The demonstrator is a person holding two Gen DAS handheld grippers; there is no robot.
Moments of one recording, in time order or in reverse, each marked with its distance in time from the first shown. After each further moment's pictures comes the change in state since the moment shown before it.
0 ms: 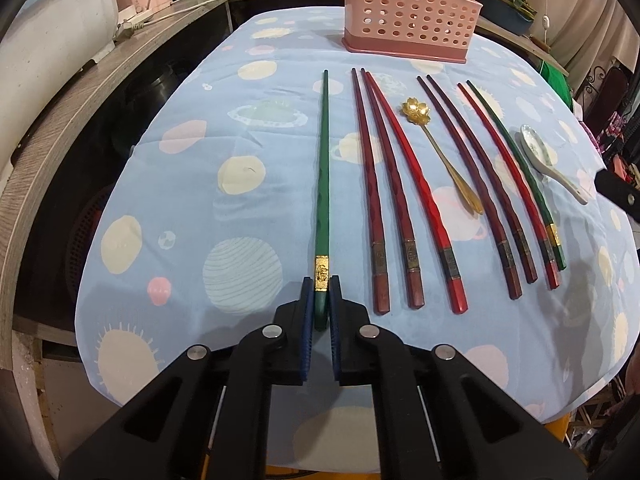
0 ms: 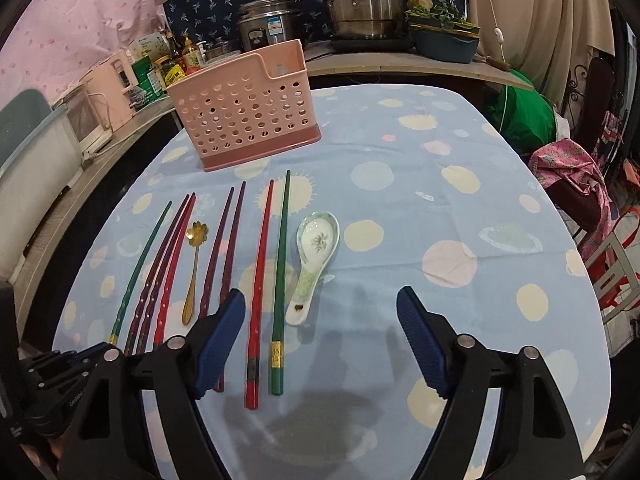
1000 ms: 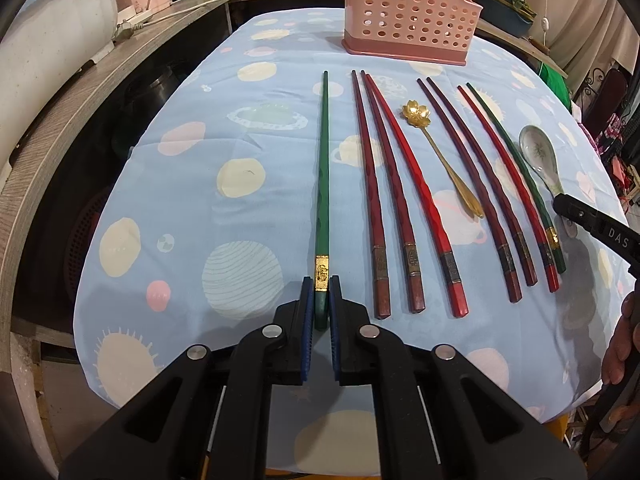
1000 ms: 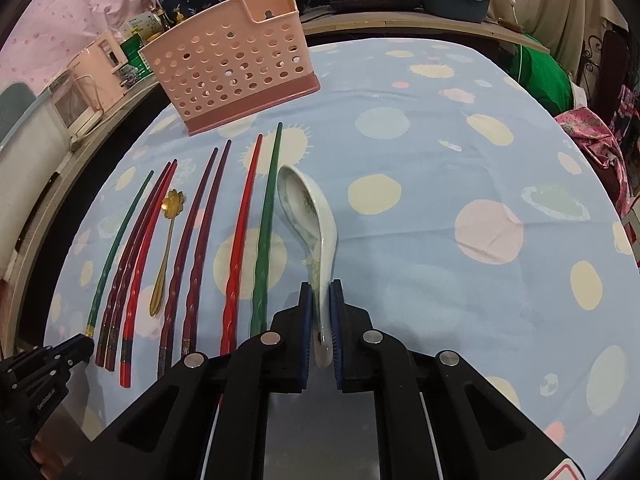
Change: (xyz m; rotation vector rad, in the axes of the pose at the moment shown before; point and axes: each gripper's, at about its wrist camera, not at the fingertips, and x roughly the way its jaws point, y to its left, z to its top) left arm 0.001 0.001 0.003 -0.007 0.001 -0.011; right arm 0.048 -0.008 -0.013 0.025 0.110 0.038
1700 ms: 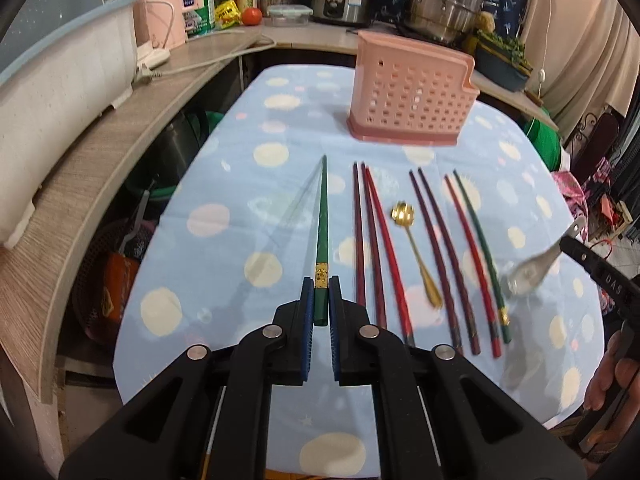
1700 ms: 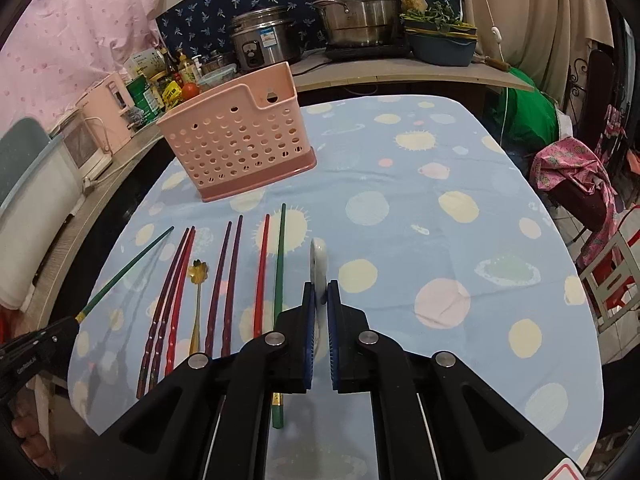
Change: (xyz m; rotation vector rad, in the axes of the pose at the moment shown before) left arm -0.063 0.015 0.055 -0.061 -0.132 -0.039; right arm -0.059 -0.001 0.043 0.013 -0.127 -0.008
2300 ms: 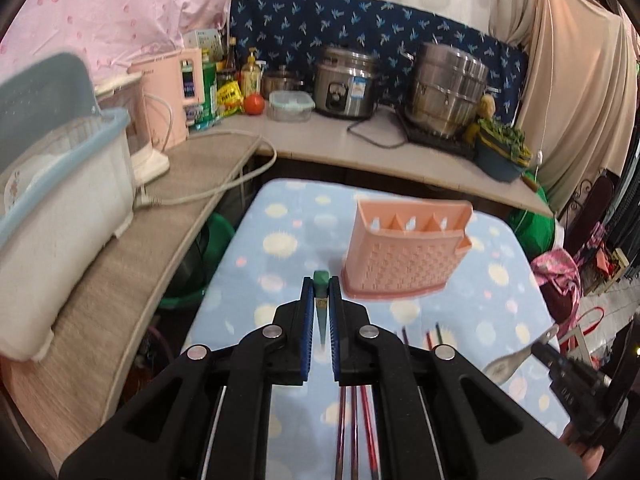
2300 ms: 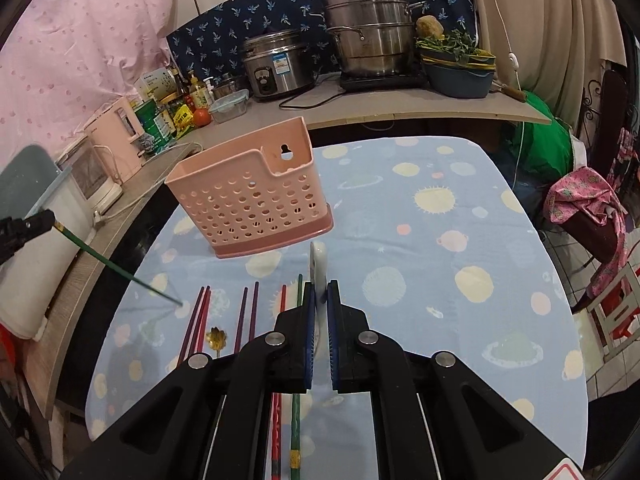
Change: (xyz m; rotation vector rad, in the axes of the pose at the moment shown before) left arm -0.045 -0.004 0.146 -0.032 -0.249 -0.009; right arm 0.004 0.010 0.069 -0.021 -0.061 0.048
